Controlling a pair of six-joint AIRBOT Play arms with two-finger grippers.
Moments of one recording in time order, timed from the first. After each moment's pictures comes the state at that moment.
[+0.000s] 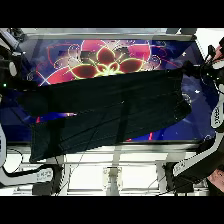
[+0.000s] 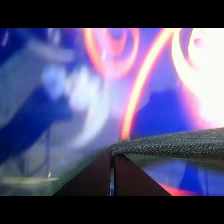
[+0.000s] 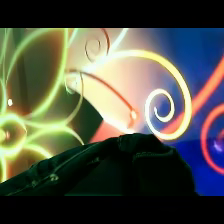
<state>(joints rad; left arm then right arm) 0.14 -1.40 1.41 1.90 -1.18 -1.53 -0.40 -1.86 1.74 -0.93 0.89 1.30</state>
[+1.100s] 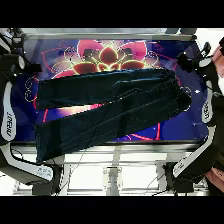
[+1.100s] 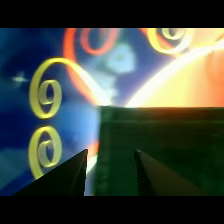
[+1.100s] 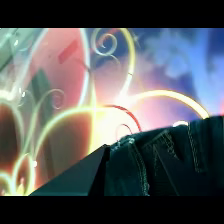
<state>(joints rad) 0.17 -1.66 1.69 1.86 -0.92 -1.64 -0.33 -1.98 1.93 -0.96 0.72 1.53</state>
